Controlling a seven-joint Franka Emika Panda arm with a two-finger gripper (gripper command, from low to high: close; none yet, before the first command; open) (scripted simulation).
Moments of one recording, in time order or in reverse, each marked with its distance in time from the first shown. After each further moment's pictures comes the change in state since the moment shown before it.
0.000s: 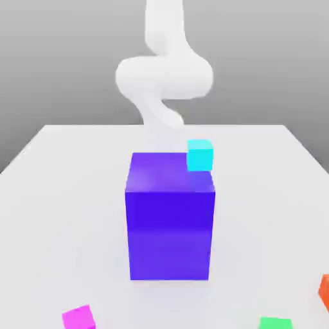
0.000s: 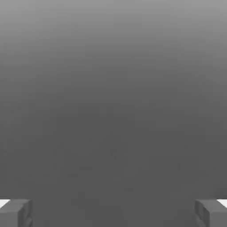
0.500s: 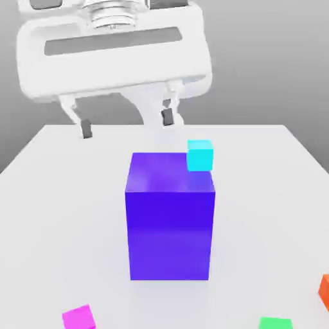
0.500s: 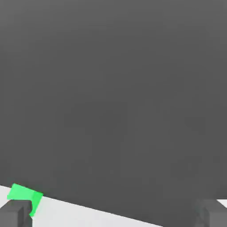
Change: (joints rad) arm 0.136 0.552 -0.245 0.012 0.238 0.126 -0.495
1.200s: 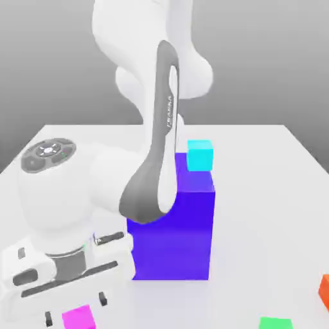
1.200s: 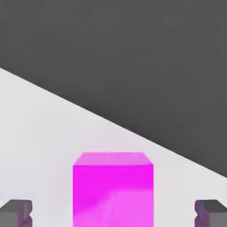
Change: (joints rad) arm -0.149 0.690 0.035 0.034 0.087 0.301 -0.430
